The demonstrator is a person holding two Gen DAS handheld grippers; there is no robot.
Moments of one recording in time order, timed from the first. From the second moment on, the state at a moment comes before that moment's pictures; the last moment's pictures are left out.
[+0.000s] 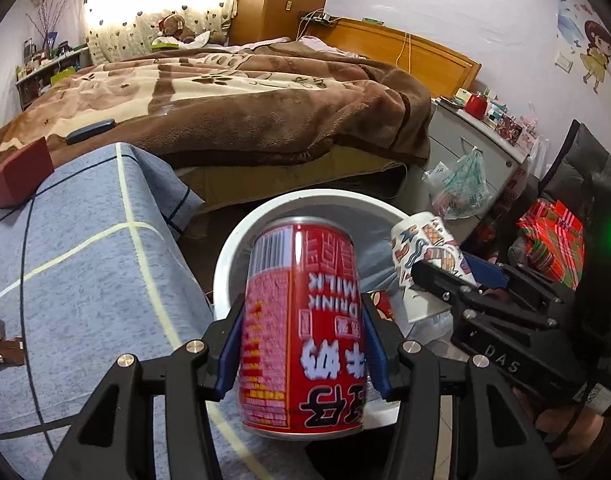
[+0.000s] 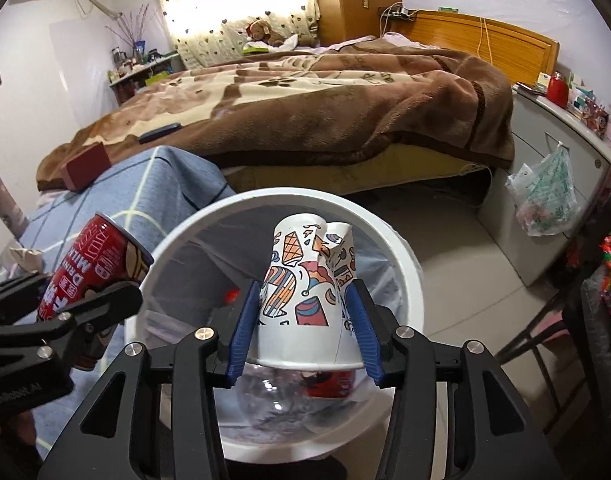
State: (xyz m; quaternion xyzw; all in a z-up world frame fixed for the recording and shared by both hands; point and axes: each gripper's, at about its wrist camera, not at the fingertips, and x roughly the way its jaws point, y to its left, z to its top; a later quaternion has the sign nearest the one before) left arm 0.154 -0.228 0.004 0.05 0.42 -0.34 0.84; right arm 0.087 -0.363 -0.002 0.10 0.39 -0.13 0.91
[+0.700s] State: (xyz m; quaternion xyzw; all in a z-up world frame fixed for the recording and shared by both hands) left arm 0.150 -0.195 0.020 0.03 0.39 -0.32 0.86; right arm 0.080 -0.355 0.006 0.10 0.37 -0.13 0.91
